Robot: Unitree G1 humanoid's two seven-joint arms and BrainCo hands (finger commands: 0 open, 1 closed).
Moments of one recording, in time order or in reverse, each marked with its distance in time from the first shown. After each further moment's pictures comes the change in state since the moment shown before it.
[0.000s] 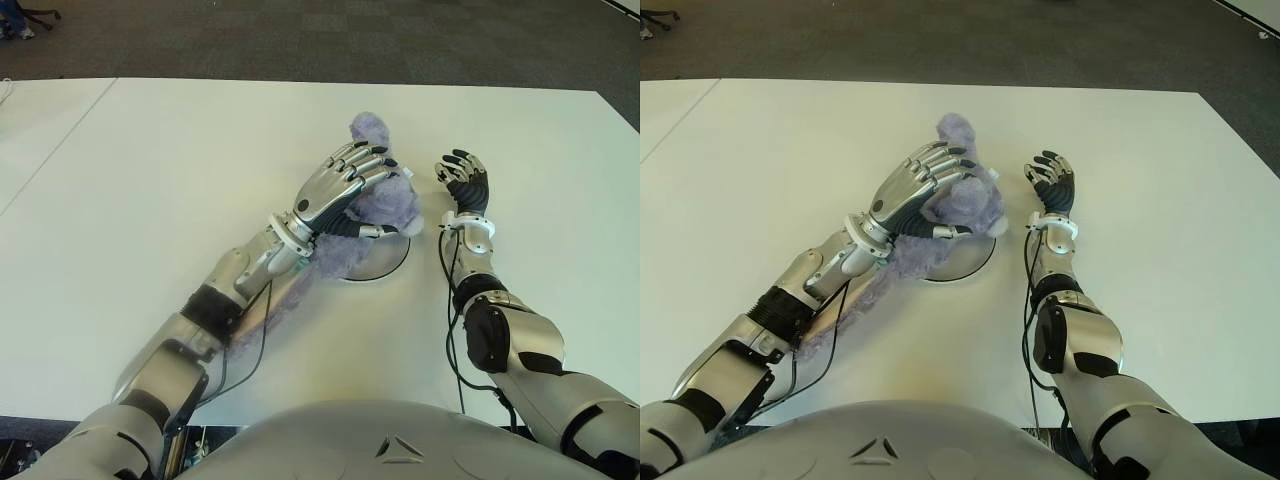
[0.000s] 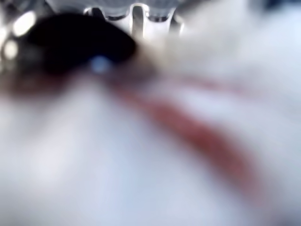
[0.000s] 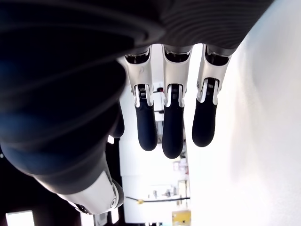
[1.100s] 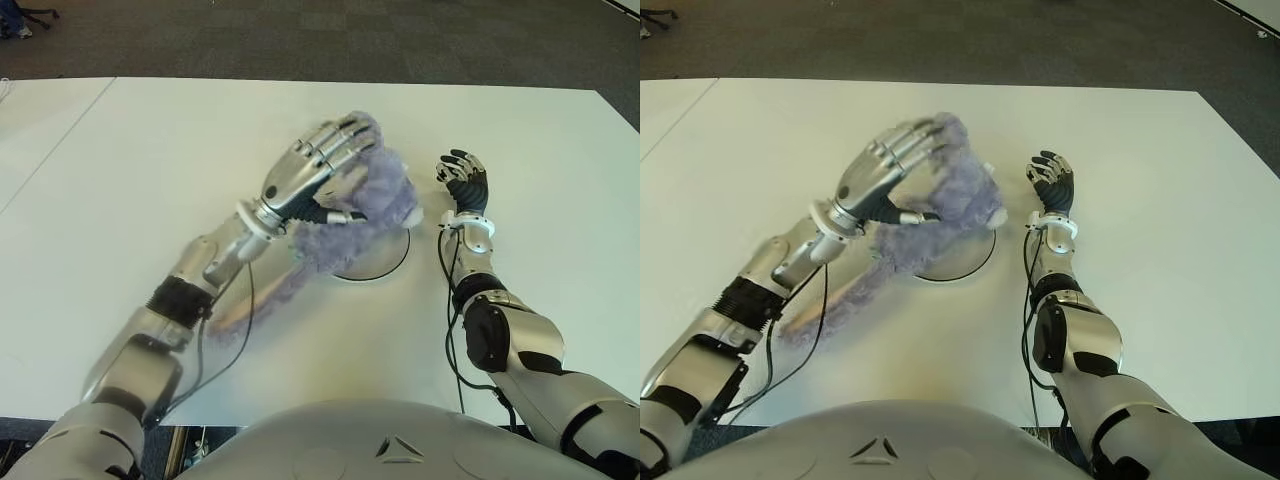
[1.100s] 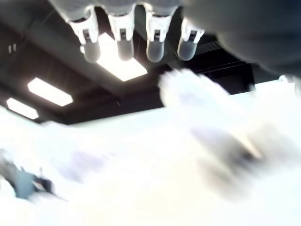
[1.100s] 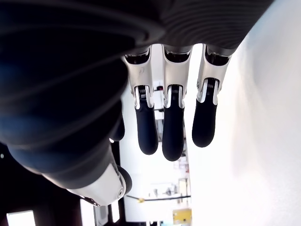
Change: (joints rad) left arm -0.033 0.159 0.123 -0.029 0.038 -0.010 0.079; right arm -0.002 0.003 -0.015 0.000 0.000 0.000 0.010
